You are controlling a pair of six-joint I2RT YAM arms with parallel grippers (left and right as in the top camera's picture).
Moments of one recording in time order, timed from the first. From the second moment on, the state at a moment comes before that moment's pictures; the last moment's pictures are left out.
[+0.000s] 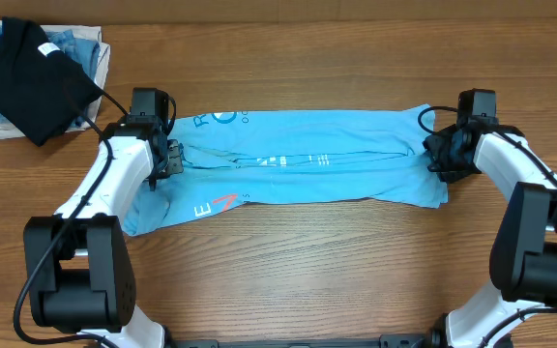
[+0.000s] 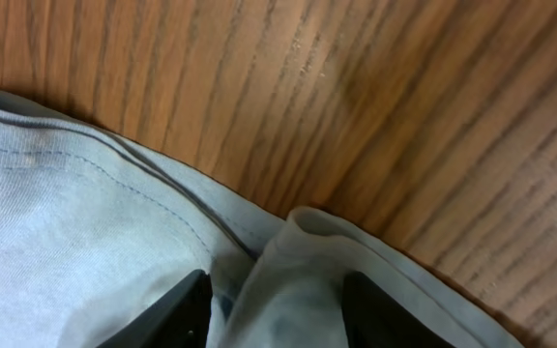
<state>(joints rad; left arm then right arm) -0.02 1.79 1.18 -0.72 -0.25 -0.24 -0.15 1.88 1.15 -0.53 -0.03 1.00</state>
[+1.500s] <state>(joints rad) -0.02 1.79 1.31 -0.82 -0.27 -0.24 -0.15 1.95 1.48 -0.87 0.01 1.01</state>
